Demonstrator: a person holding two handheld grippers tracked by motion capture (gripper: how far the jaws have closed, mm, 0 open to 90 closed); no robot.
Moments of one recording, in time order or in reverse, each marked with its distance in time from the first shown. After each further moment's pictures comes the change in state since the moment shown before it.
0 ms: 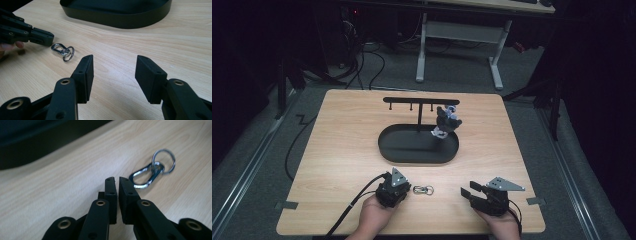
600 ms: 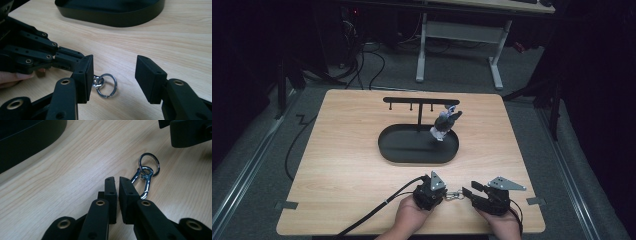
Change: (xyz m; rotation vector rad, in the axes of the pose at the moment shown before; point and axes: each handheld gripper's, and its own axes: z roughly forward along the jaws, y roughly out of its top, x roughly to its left) left arm -0.071 0.040 0.053 -0.039 -0.135 0.075; right arm -0.008 -0.002 -0.003 -0.002 -0.017 0.030
